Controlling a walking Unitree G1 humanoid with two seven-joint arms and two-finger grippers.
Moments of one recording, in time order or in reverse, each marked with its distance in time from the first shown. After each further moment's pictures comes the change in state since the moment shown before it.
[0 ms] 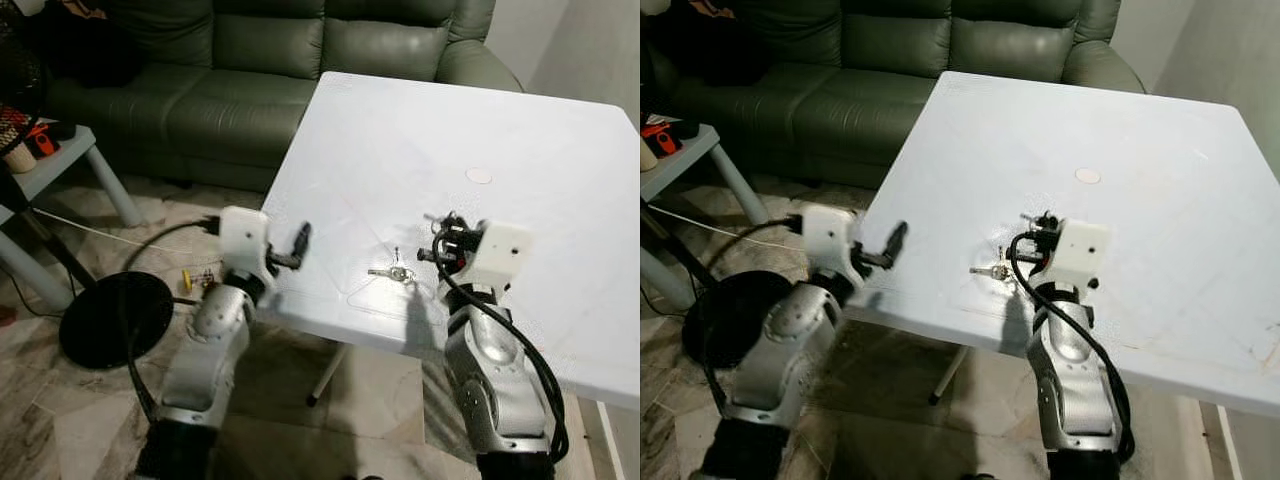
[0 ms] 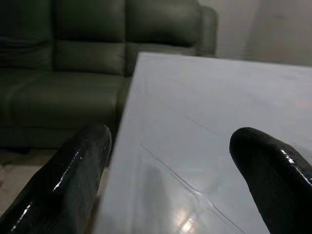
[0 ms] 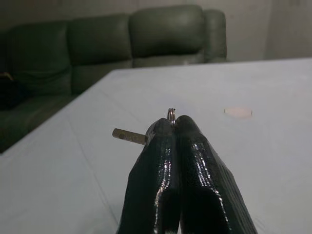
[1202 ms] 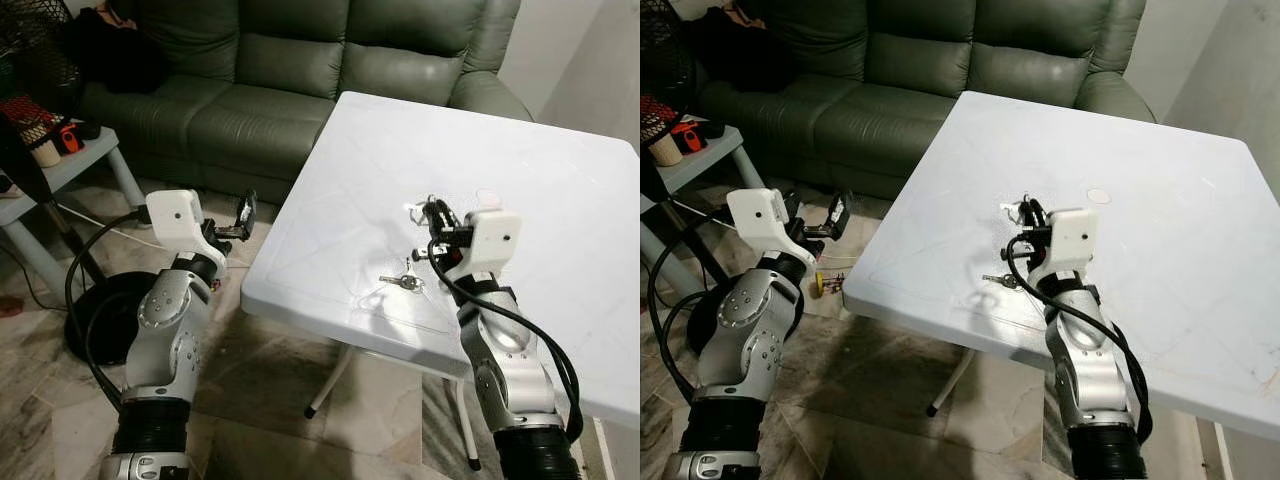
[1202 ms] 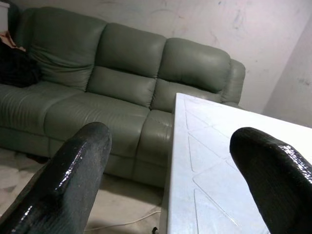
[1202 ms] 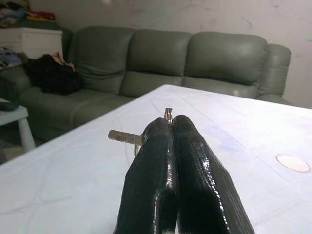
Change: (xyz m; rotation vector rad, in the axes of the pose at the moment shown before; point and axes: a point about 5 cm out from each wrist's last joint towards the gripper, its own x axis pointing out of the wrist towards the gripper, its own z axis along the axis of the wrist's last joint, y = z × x) left arm -0.002 0.045 0.002 -0.104 -0.110 0.093; right arm 0.013 -0.015 -0.012 -0.104 -0.019 0.219
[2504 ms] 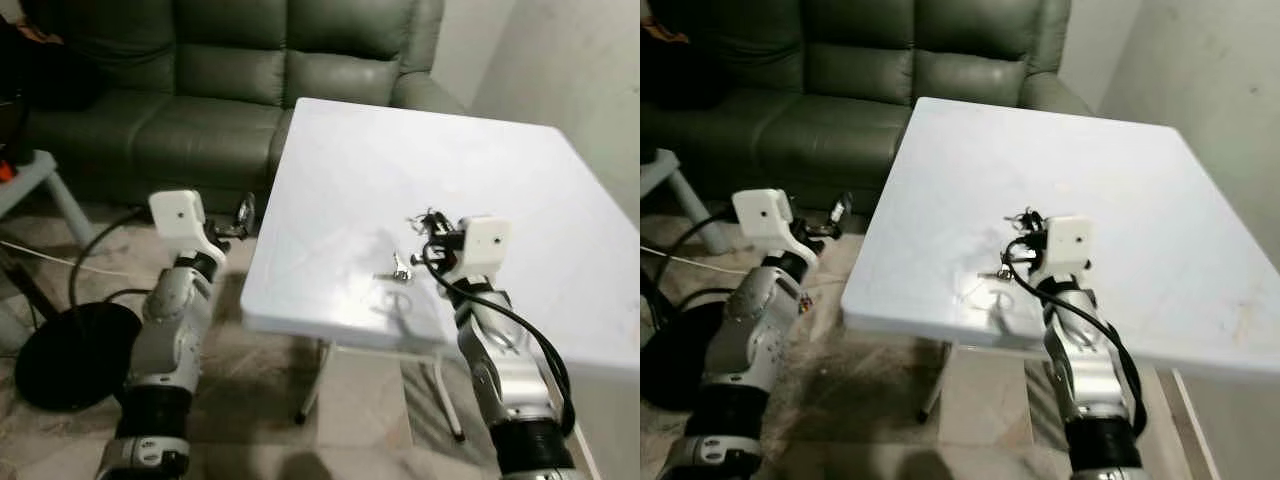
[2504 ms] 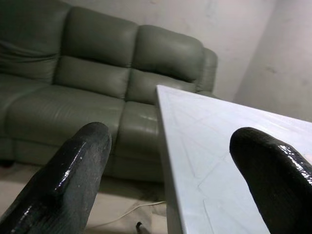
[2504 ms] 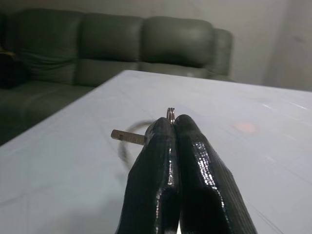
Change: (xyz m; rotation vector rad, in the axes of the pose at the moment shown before) left arm 0.006 0.019 -0.006 -0.006 0.032 0.094; right arm 0.007 0.009 -0.012 0.013 0.077 -0.002
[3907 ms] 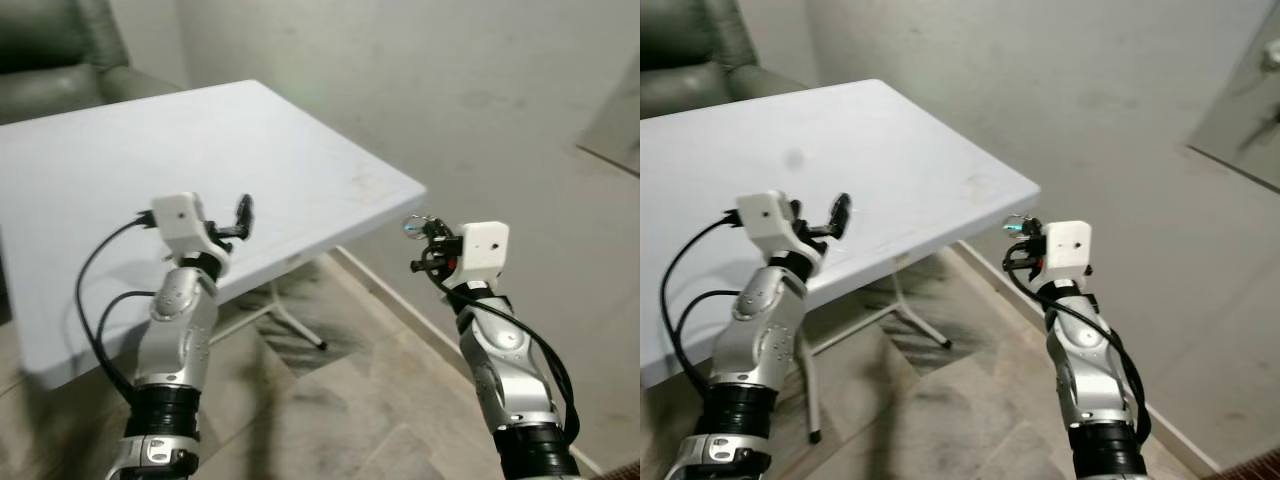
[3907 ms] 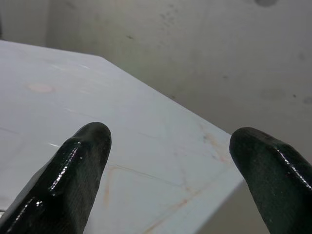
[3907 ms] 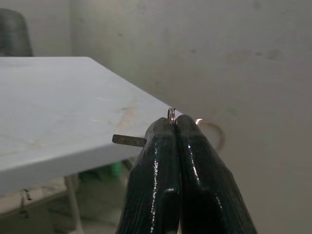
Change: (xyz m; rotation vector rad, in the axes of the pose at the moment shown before) left arm 0.003 -0.017 -0.007 -0.056 0.046 -0.002; right arm -0.005 -0.009 -0.004 -0.017 0.027 -0.026
